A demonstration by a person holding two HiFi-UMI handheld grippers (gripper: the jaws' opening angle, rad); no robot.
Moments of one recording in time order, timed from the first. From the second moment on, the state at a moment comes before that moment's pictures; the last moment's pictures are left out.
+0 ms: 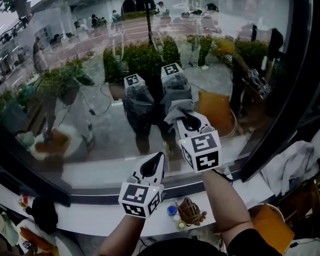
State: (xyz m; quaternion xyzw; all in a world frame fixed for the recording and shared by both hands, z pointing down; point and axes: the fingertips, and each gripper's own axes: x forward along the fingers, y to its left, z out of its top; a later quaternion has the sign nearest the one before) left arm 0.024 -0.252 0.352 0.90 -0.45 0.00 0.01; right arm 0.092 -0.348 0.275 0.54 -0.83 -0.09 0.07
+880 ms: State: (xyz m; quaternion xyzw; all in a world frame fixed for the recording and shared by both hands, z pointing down) left arm 0.225 -0.269 0.359 0.91 -0.41 0.01 0.01; right arm 0.324 -0.361 0.286 0.59 -0.80 -0.07 0.08
